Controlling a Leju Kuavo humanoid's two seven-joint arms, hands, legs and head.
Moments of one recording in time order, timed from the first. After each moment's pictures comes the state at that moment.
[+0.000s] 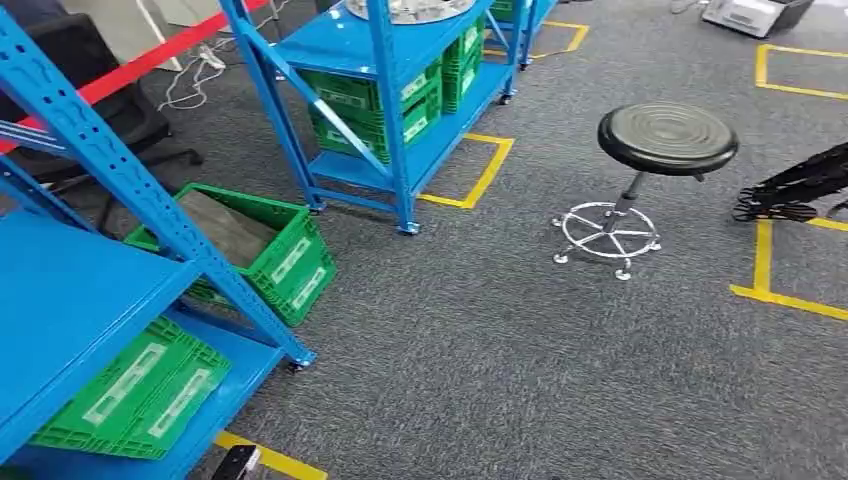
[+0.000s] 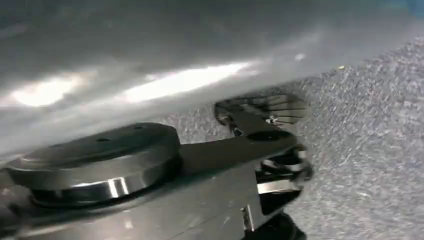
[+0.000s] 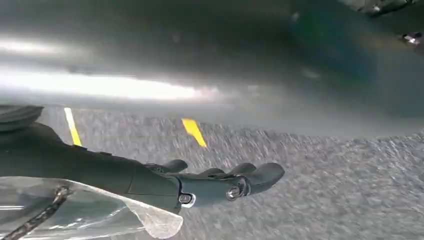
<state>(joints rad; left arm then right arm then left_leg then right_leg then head) -0.14 -0.20 0.62 -0.24 -0.52 0.06 -0.14 -0.03 -0.02 0.15 -0.20 0.60 -0.16 -0.09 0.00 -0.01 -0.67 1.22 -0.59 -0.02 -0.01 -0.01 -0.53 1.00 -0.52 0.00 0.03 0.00</state>
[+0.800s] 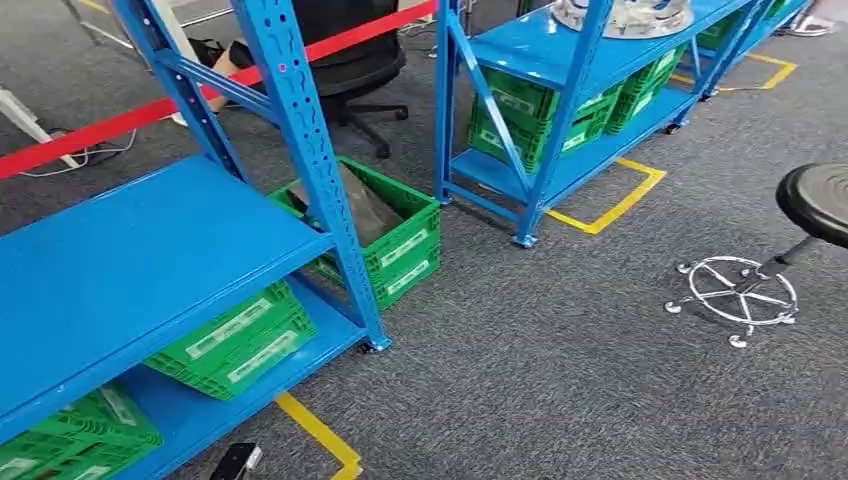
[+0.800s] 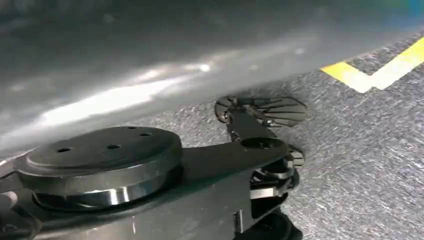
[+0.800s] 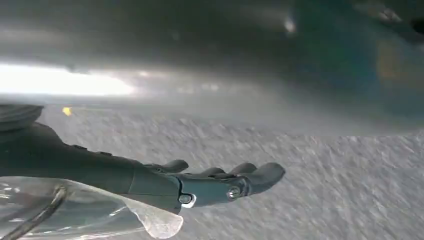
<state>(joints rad) -0.14 -0.20 0.61 -0.24 -0.51 0.07 -0.14 -0.04 -0.02 0.15 -0.20 0.62 -0.16 -0.09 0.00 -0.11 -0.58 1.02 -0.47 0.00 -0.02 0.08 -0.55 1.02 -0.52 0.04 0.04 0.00</state>
